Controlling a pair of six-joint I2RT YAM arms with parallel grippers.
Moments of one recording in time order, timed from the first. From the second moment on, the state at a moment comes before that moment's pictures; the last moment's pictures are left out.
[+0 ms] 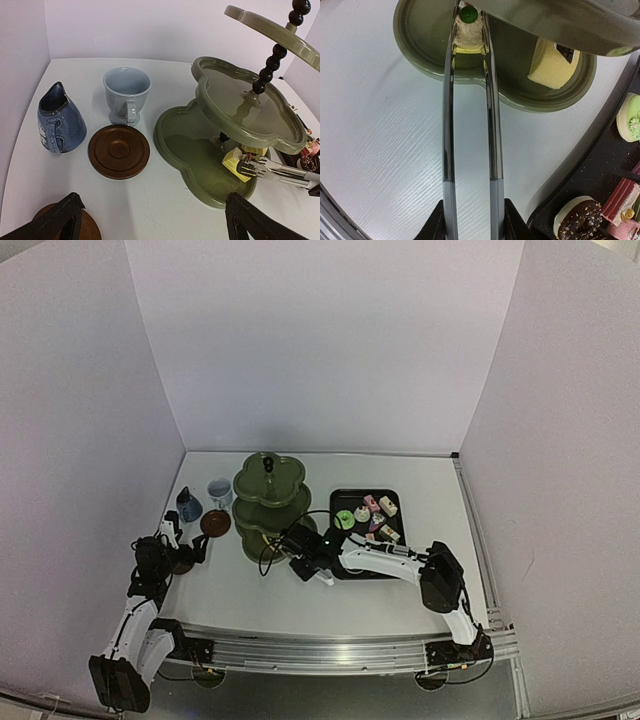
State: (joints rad) left arm 0.02 0.73 0.34 0.03 0.34 -0.08; right arm 1.11 2.16 1.84 -0.82 0.19 0.27
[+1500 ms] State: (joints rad) left arm 0.02 0.72 0.34 0.03 0.35 -0.08; right arm 0.96 1.63 1.35 -0.93 0.21 0.56
